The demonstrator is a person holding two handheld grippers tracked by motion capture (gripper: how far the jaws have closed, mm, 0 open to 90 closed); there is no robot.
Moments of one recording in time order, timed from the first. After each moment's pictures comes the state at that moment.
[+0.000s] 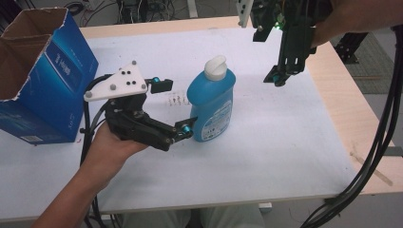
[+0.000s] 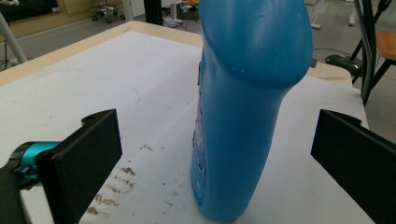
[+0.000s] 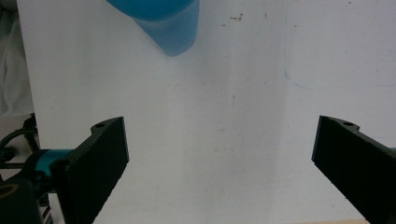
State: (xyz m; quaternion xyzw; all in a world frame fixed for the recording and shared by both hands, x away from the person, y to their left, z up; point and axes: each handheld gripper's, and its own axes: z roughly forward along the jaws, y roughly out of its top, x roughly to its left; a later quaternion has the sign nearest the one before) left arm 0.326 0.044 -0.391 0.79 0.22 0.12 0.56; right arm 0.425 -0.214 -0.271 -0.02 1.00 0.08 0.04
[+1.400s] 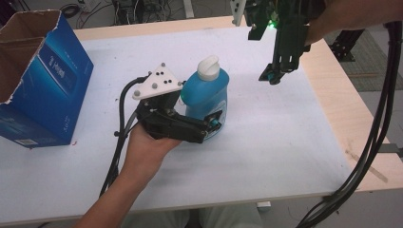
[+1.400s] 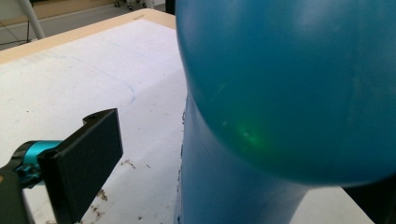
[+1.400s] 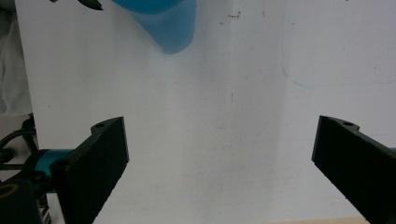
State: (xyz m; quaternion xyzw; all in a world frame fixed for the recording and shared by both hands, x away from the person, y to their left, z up) left arm 0.332 -0.007 -0.407 0.78 0.28 0.14 0.55; right arm 0.426 -0.218 -0.270 -0.02 1.00 0.08 0.04
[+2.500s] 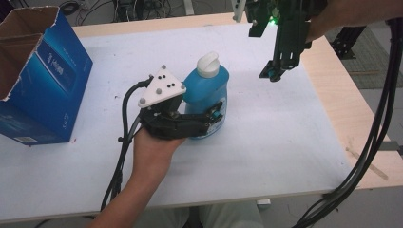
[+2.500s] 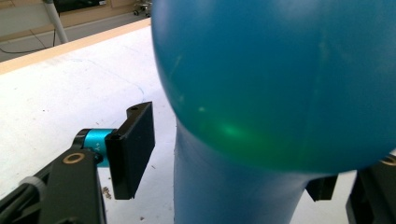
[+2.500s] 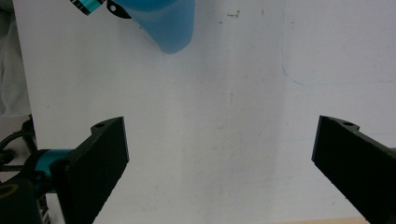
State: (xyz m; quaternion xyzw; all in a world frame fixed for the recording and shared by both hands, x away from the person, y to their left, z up) left arm 0.323 -0.014 -0.411 0.77 0.29 0.17 0.54; right arm 0.426 -0.218 -0.272 -0.02 1.00 0.08 0.04
